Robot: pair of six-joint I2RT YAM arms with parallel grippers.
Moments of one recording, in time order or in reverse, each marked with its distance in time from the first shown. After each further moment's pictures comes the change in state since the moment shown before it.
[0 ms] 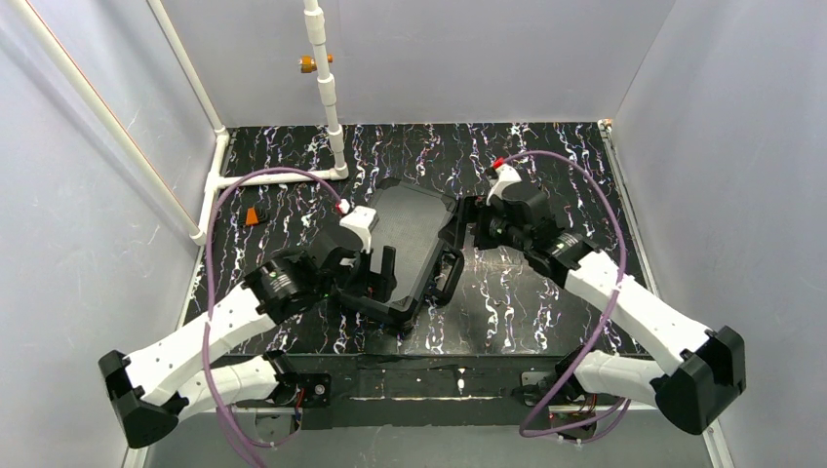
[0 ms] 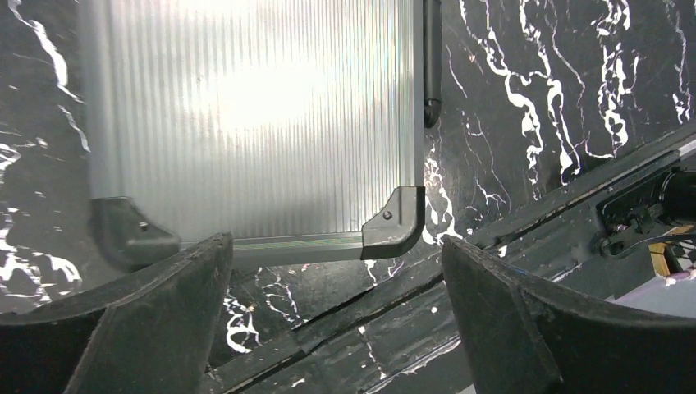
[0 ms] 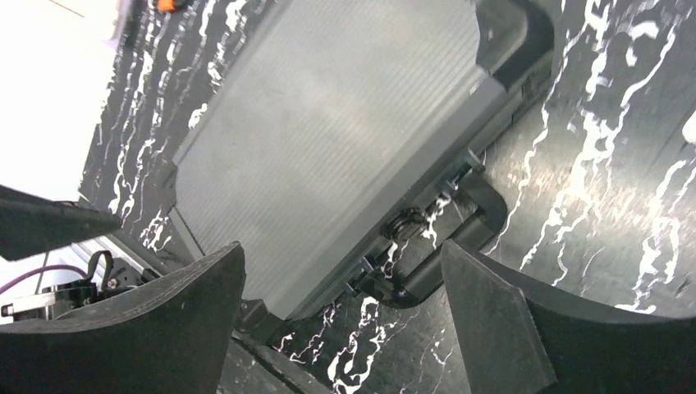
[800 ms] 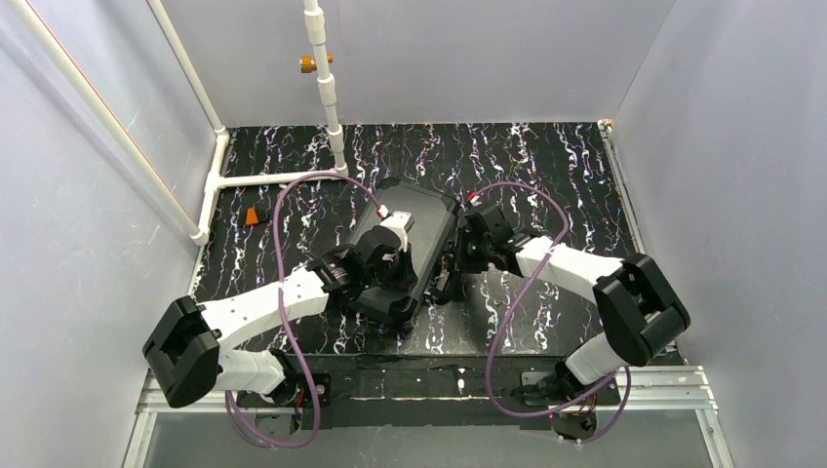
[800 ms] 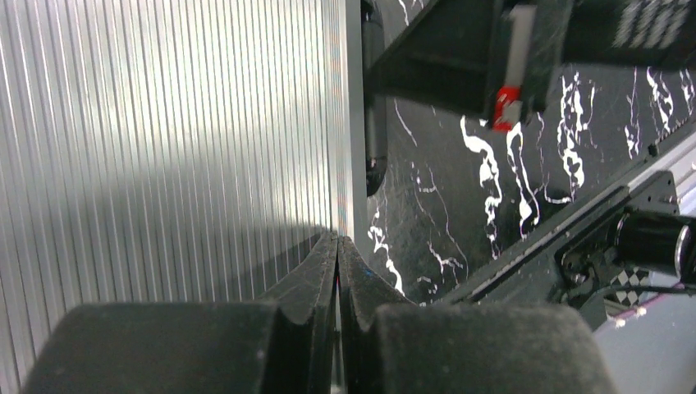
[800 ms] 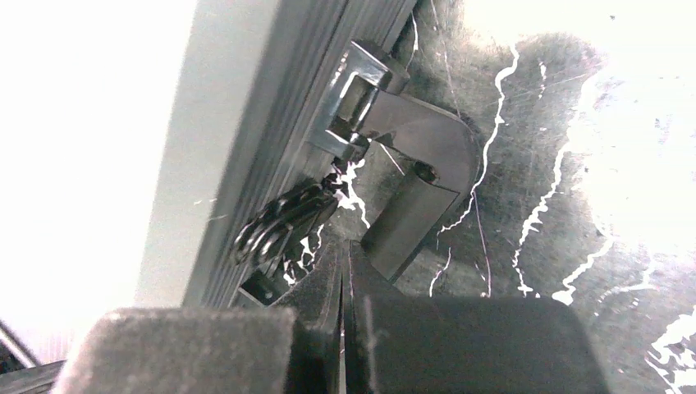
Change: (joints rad) left arm 0.016 0.301 -0.143 0.499 0.138 -0.083; right arm 0.000 0.375 -0.113 0.125 -0.017 0.130
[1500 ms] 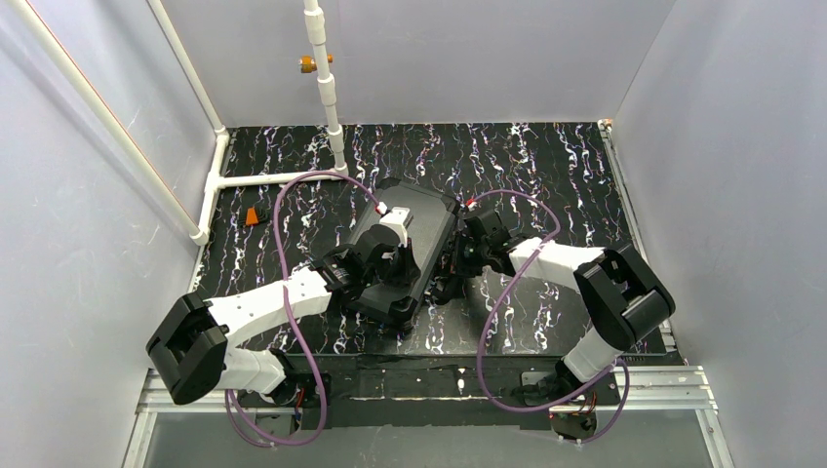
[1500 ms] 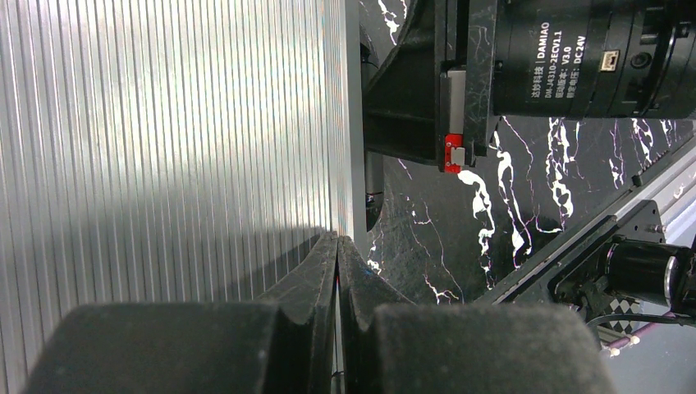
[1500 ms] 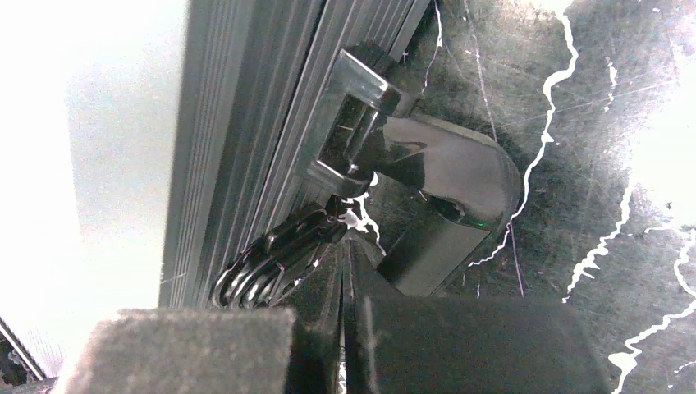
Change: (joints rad) left arm 0.012 0.025 -0.030 0.095 0.001 -0.006; right arm -0.015 0.069 -0.043 0.135 -0.091 0.054
